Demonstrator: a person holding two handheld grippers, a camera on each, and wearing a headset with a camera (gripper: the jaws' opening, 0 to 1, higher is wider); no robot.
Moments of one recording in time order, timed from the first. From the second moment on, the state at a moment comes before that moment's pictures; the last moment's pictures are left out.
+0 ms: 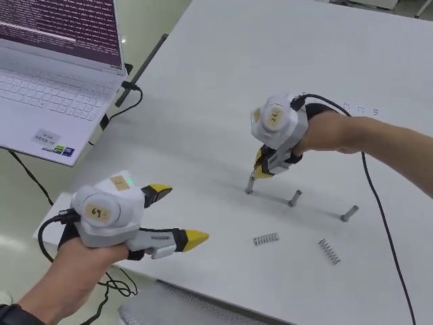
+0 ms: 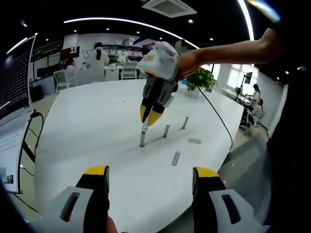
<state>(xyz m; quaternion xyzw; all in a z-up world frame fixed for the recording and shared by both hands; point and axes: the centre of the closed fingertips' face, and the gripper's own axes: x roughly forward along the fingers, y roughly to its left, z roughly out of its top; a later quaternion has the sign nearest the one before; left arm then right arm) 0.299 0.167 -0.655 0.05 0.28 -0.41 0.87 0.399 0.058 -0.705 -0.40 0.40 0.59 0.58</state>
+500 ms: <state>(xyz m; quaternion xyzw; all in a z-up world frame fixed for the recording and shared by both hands) 0.298 0.172 -0.656 0.05 0.28 -0.41 0.87 0.400 0.060 -0.713 -0.41 0.40 0.59 0.57</state>
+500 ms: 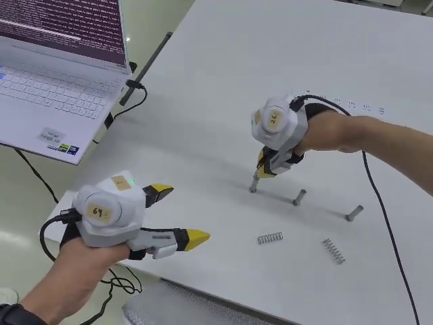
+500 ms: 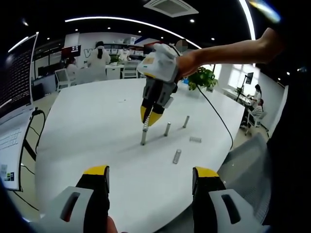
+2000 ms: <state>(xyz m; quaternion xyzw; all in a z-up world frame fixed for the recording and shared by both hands) 0.299 0.174 -0.657 0.05 0.28 -0.41 0.87 0.397 0.058 -0.751 -0.45 0.42 0.59 0.53</state>
